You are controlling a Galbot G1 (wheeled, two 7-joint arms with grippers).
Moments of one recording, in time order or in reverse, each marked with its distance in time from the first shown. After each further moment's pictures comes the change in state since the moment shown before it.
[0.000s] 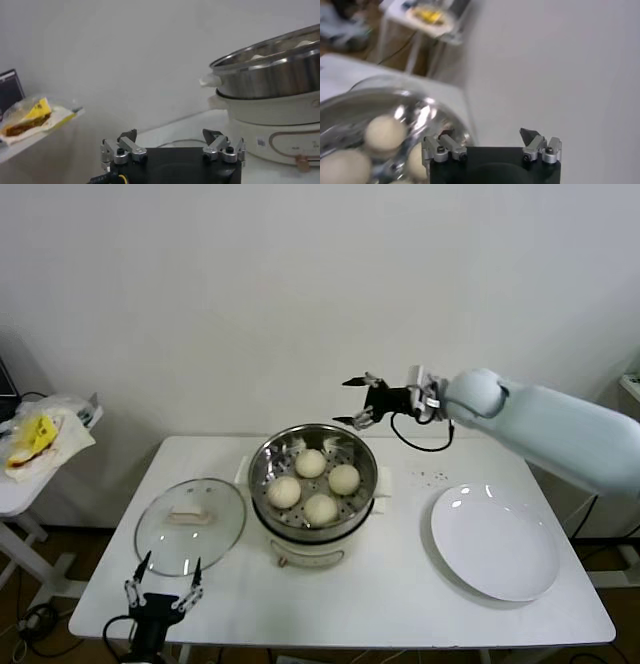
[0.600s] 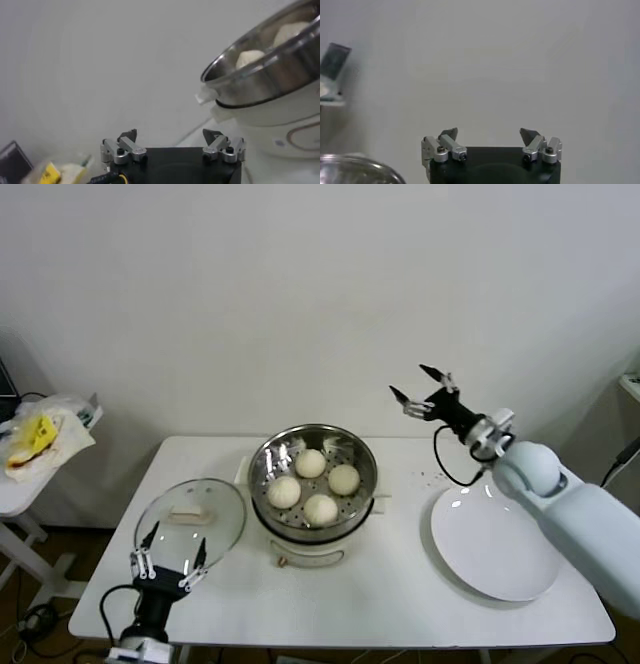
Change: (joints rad) left arm -0.060 0.011 -0.001 -0.078 0.355 0.113 0.040; right arm -0.840 -0.076 0.905 0.217 -0.113 0.046 0.318
